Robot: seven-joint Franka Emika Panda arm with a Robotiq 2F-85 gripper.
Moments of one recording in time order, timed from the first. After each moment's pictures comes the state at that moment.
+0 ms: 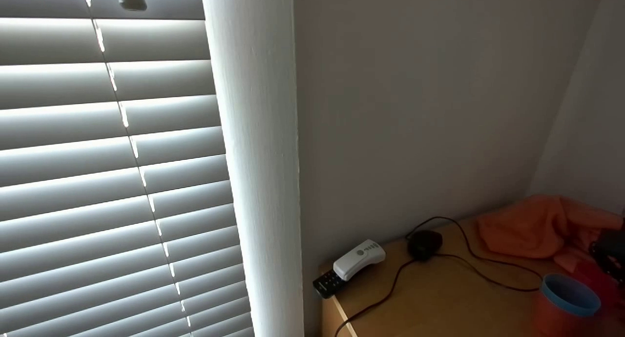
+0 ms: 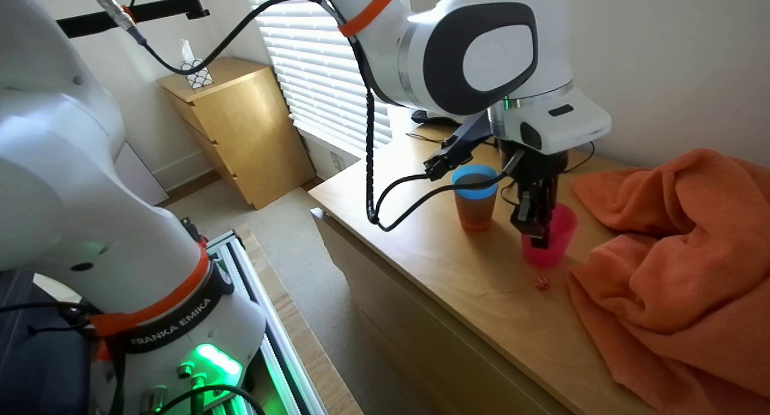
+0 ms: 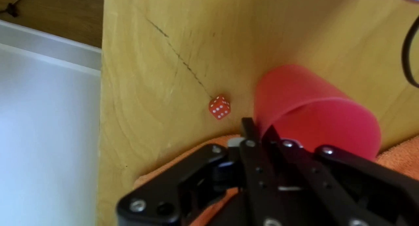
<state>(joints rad) -0.17 0.16 -0.29 -2.51 -0.33 2.76 1.06</state>
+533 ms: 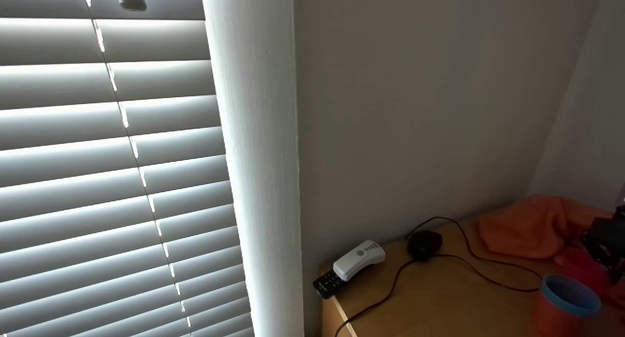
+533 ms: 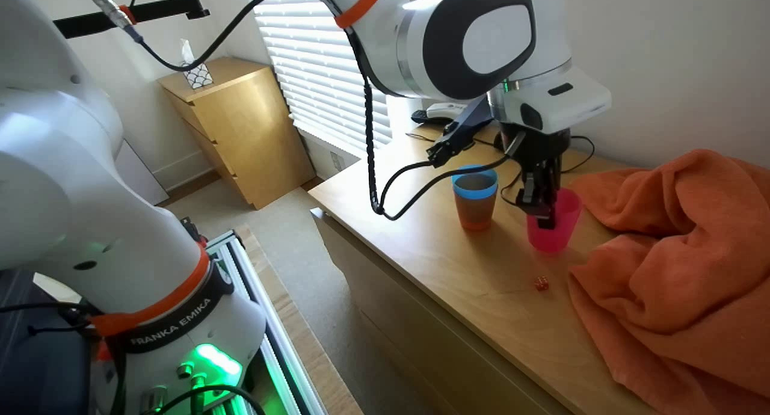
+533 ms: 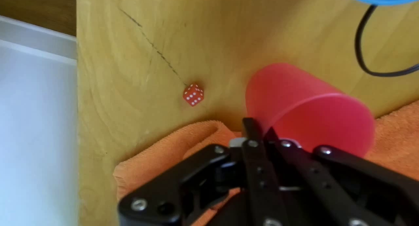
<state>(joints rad) -0.13 0.13 -0.30 -2.51 -0.34 2.79 1.08</state>
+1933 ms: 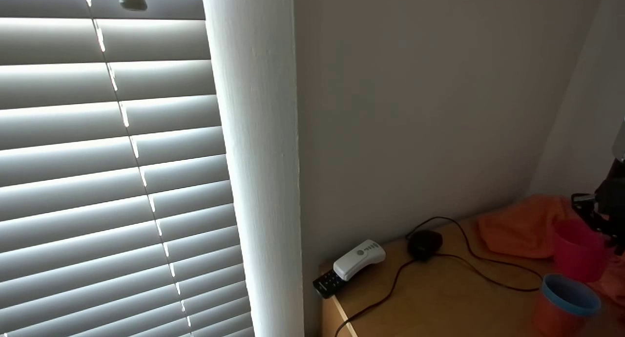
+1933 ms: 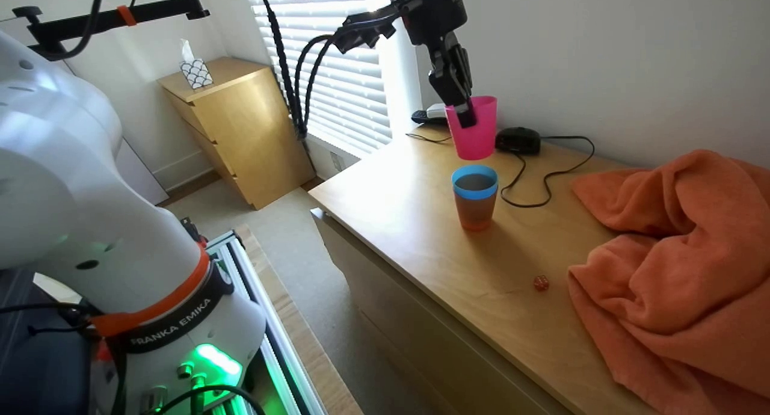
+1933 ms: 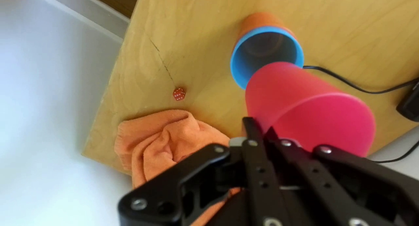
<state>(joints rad) -0.11 -0.33 0.00 -2.61 -0.44 2.38 1.13</state>
